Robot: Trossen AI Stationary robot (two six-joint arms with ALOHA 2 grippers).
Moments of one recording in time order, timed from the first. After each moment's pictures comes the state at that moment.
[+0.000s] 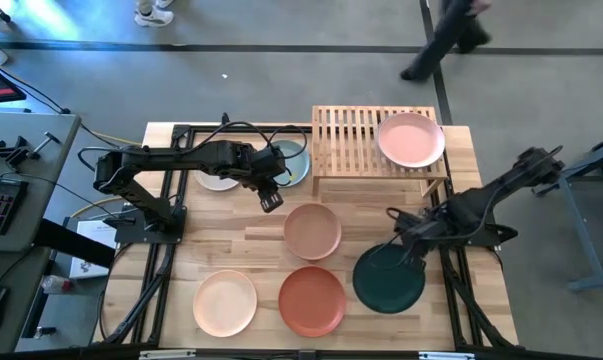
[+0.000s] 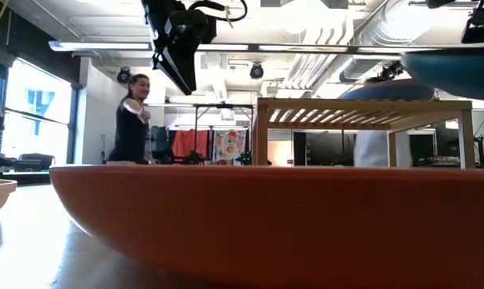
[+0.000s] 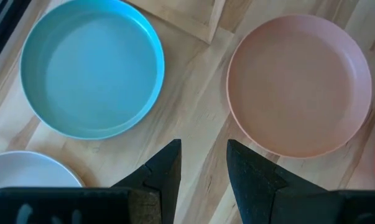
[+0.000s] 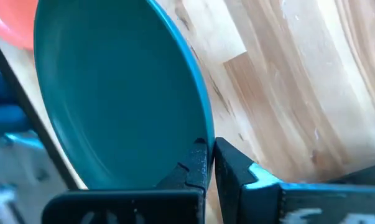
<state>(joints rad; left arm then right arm) 0.15 1.55 1.36 -0.97 -0.14 -0.30 0.52 1.11 1.03 -1.21 0.03 1.02</state>
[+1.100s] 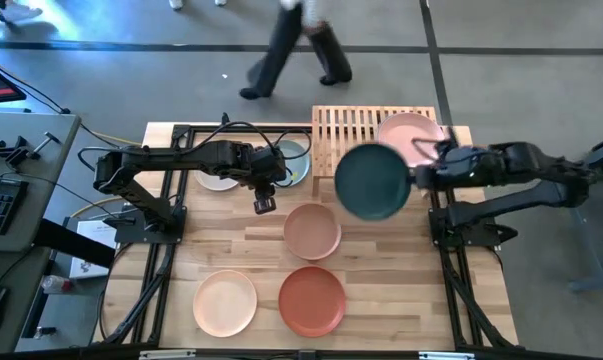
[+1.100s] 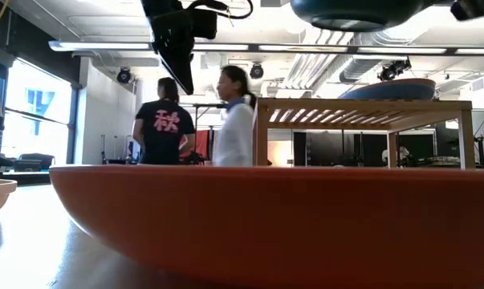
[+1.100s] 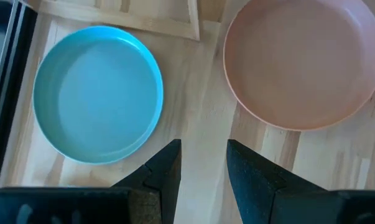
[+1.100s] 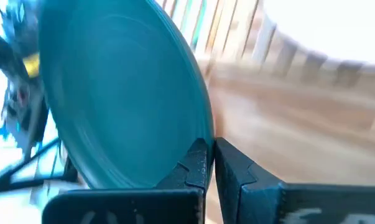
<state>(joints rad) 0.15 1.55 1.36 -0.97 -0.14 -0.01 0.03 0.79 1.22 -1.22 0.27 1.30</state>
